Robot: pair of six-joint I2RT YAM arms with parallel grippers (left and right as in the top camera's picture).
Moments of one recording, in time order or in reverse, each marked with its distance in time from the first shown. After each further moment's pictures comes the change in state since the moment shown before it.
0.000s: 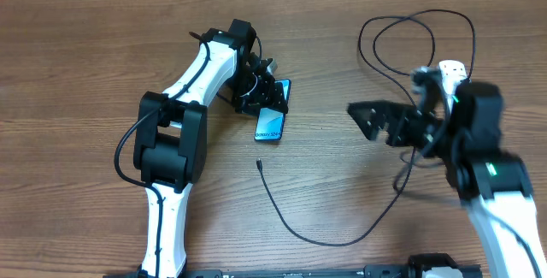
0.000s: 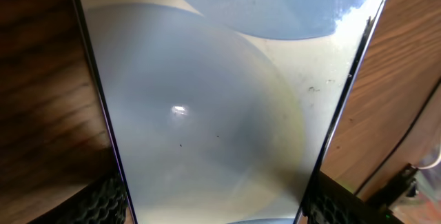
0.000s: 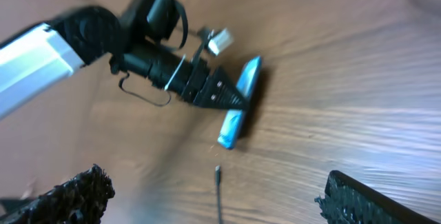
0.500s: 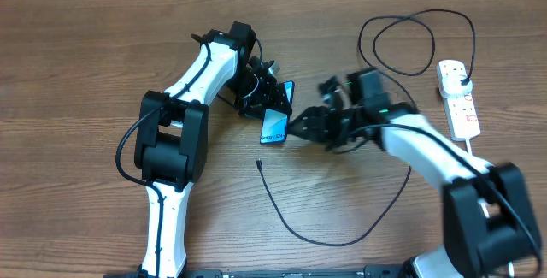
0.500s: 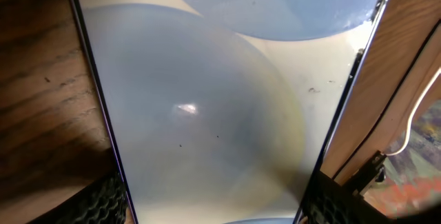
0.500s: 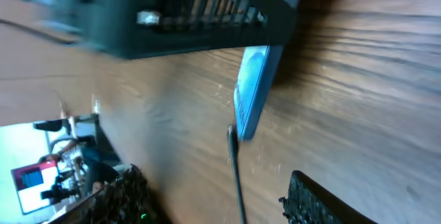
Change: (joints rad) left arm 0.000 0.009 -0.005 -0.012 0.079 -0.007; right arm 0.306 0.632 0.003 0.321 -0.092 0.137
